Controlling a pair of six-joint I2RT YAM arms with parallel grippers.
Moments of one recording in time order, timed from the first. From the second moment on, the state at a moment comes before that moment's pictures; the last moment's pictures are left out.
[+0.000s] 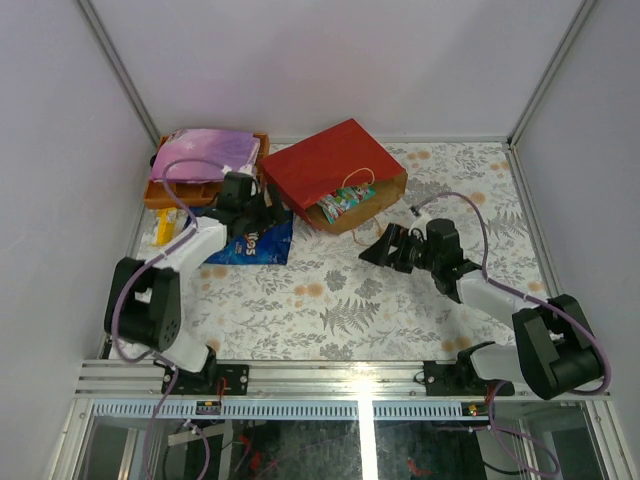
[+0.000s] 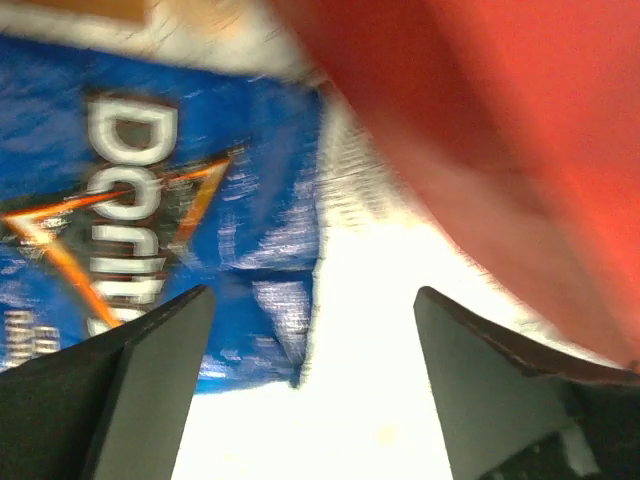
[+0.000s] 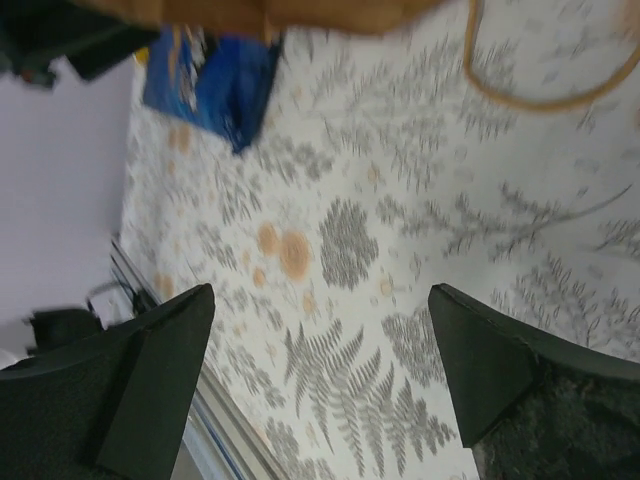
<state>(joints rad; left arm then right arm) -0.20 1.59 0.96 -0.18 0.19 -0.55 0.37 1.28 0.47 0.25 -0.52 0.67</state>
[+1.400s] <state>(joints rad) -0.58 1.60 1.45 -0.35 -0.18 -0.26 0.25 2.37 1.40 0.61 -0.03 1.38</state>
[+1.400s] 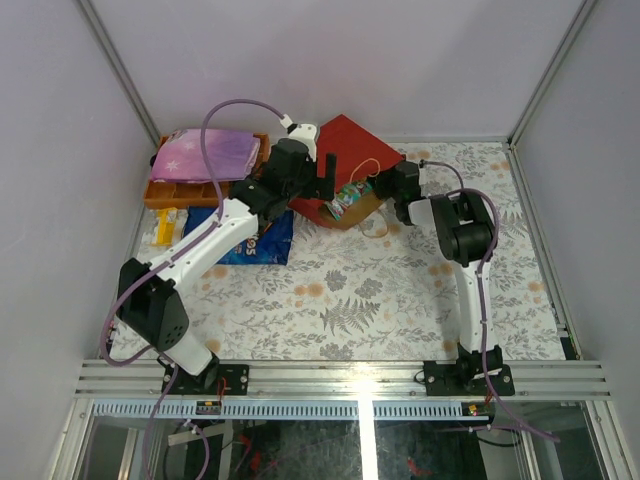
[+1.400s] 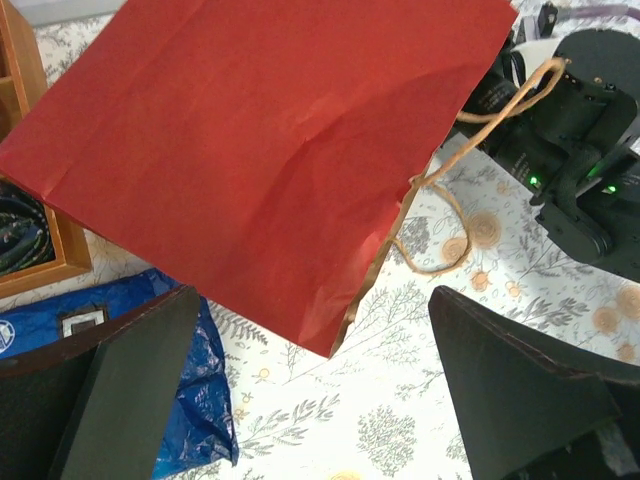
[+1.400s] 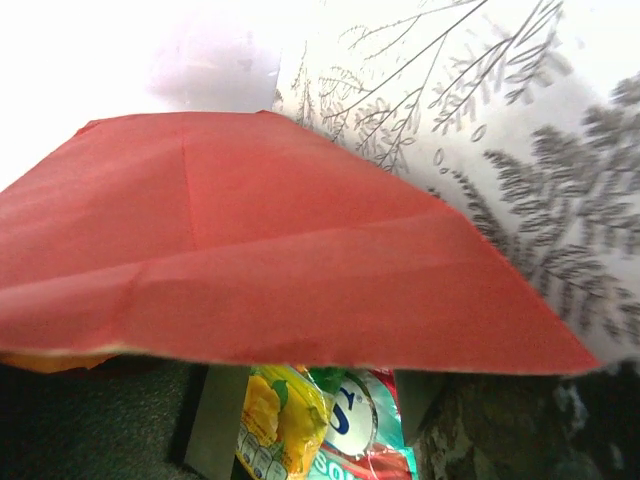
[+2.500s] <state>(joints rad) -0.58 1.32 1.28 -0.41 -0.18 -0.34 0.11 1.25 0.61 0.03 -0.17 0.76</state>
